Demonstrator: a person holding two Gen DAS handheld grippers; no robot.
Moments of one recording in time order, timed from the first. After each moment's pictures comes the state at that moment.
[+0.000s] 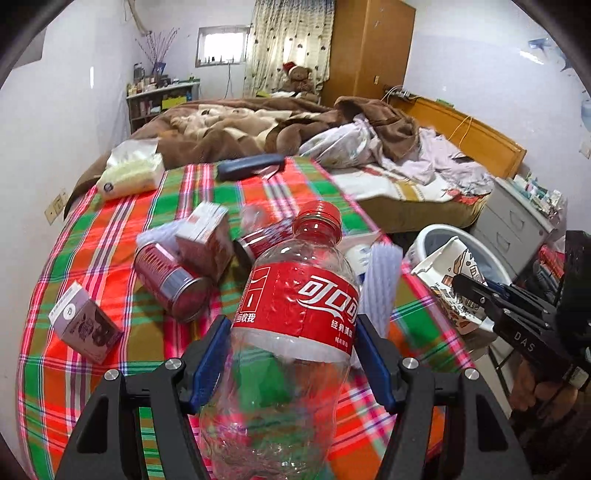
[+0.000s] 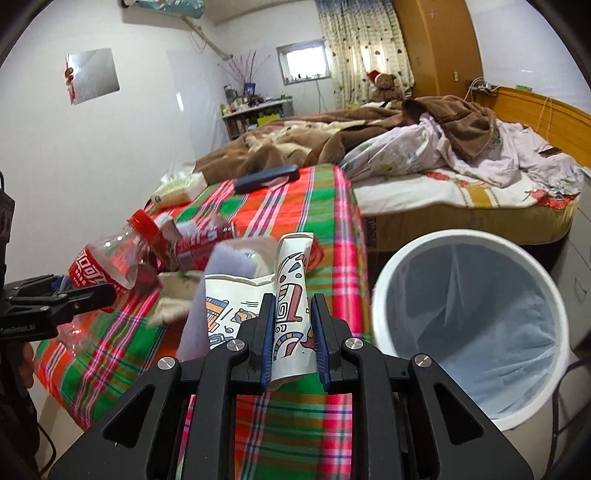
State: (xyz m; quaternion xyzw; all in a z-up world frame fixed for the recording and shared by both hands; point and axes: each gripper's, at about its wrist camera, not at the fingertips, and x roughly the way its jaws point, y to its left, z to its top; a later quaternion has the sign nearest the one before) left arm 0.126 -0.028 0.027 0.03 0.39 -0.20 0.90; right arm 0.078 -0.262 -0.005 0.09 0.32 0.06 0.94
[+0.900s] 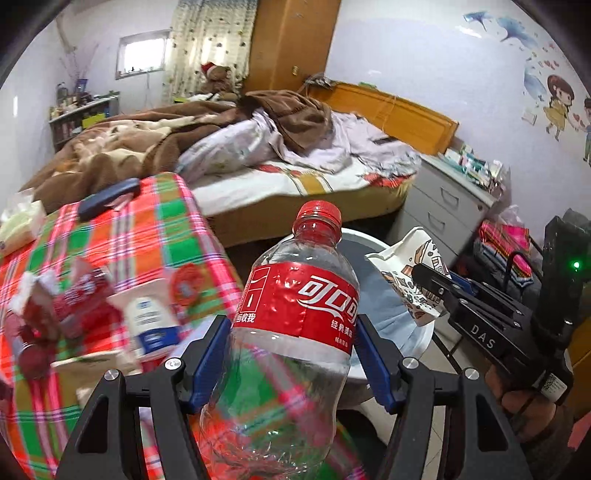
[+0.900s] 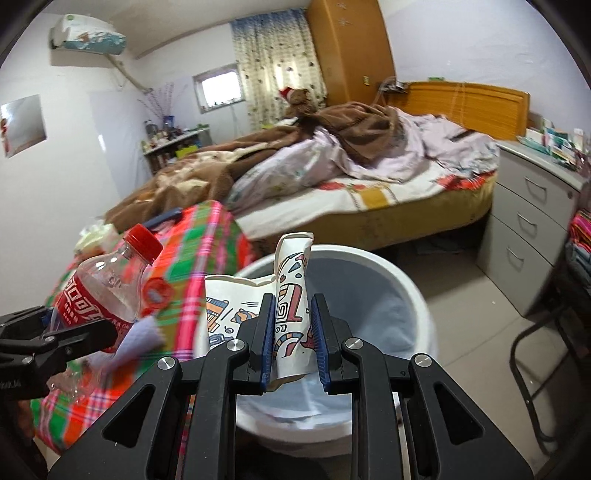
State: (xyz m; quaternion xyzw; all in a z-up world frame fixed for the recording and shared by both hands) left arm 0.118 -0.220 0.029 0.05 0.39 -0.33 0.86; right arm 0.065 -0.376 -0.011 0.12 0.31 -0.09 0.94
